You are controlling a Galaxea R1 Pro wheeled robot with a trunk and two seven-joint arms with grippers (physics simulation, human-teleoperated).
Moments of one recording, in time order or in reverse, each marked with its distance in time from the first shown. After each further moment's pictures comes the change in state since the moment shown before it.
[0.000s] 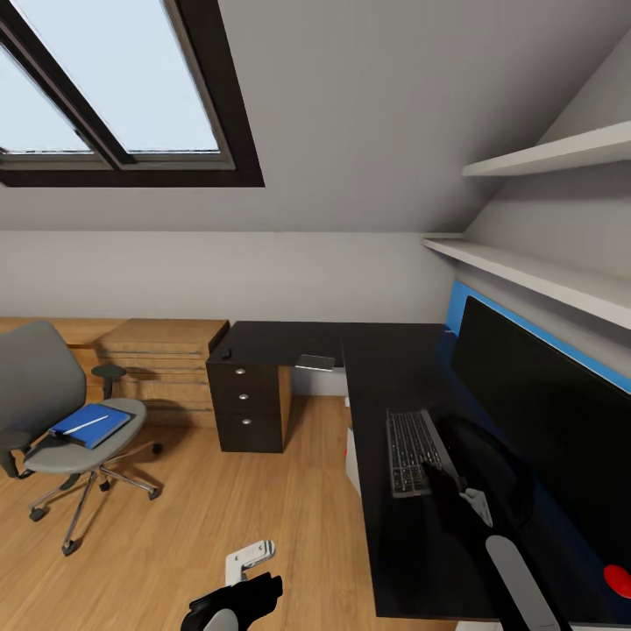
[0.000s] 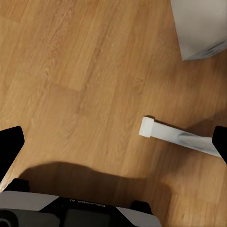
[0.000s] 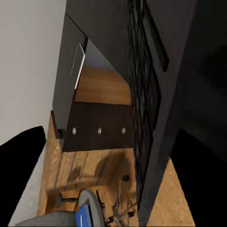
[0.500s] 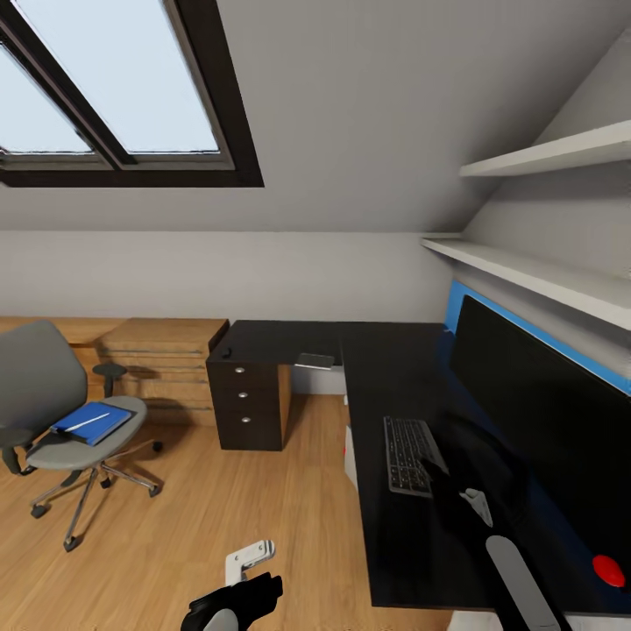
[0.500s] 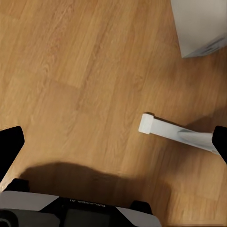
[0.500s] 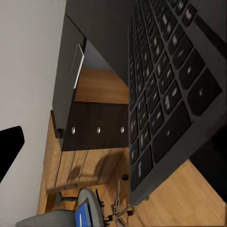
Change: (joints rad) left arm 0.000 0.000 0.000 0.000 0.000 0.000 0.000; right arm 0.000 0.000 0.000 0.000 0.000 0.000 0.000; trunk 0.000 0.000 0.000
